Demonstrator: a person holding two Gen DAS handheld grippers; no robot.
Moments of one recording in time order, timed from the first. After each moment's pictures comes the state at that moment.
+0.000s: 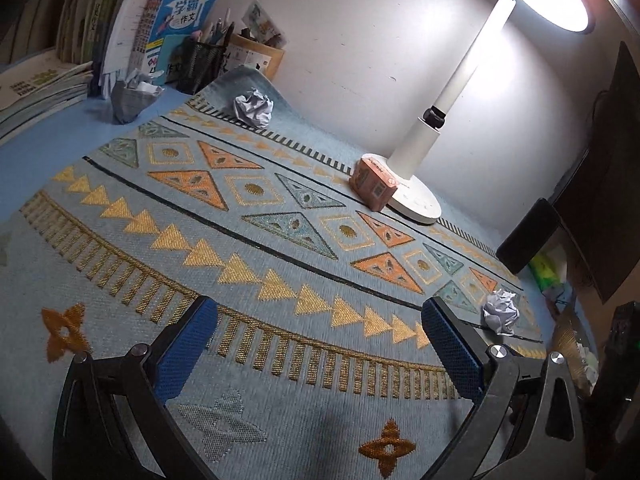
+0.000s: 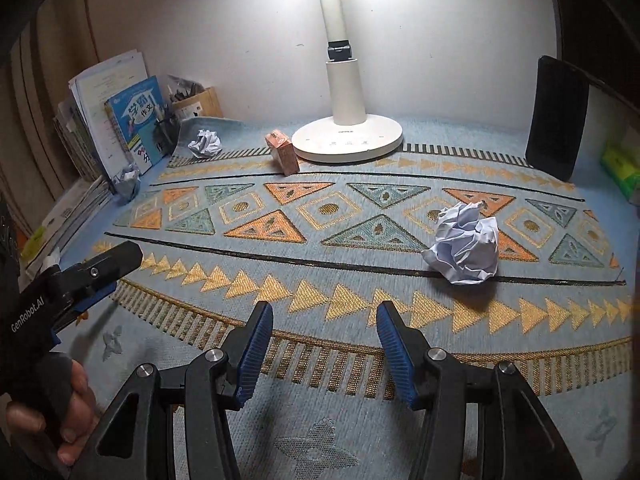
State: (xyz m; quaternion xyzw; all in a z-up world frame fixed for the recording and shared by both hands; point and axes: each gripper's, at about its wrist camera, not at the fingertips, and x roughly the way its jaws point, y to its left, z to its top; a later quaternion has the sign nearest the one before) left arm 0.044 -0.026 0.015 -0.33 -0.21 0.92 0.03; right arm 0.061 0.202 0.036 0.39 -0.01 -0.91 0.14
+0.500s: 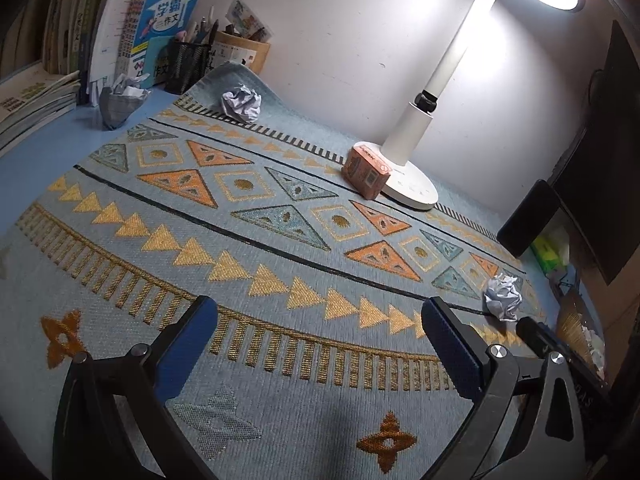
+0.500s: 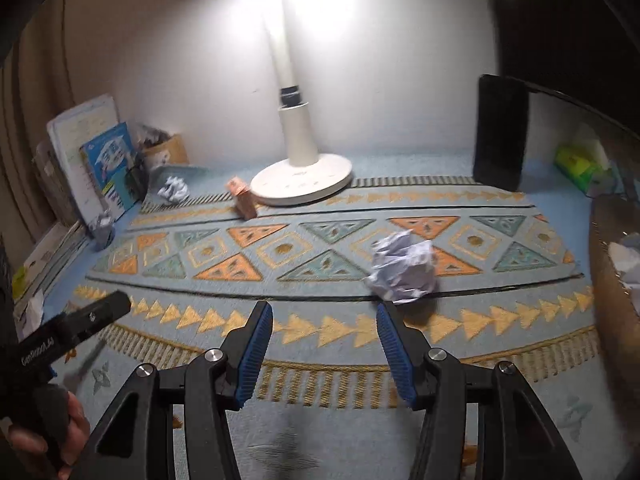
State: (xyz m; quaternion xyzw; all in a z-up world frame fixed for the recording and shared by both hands) left arm 0.036 -0.016 0.017 -0.36 -0.18 0.92 0.05; right arm 0.078 0.237 0.057 0.33 -0.05 -0.94 0.06
